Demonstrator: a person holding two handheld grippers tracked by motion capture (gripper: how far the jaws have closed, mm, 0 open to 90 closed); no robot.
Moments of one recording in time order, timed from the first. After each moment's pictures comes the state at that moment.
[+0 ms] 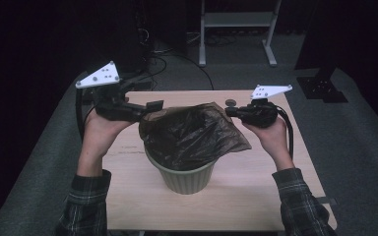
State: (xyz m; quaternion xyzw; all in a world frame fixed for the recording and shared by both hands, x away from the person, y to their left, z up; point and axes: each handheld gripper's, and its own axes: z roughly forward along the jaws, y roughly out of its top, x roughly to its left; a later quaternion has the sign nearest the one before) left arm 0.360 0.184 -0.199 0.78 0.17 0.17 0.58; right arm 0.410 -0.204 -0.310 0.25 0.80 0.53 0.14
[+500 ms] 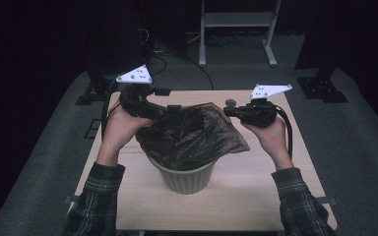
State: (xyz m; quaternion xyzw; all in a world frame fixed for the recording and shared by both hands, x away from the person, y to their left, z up) left arm 0.394 0.153 -0.234 0.83 0.17 0.13 0.51; right arm 0.409 -0.201 -0.307 0.24 0.80 0.54 0.13
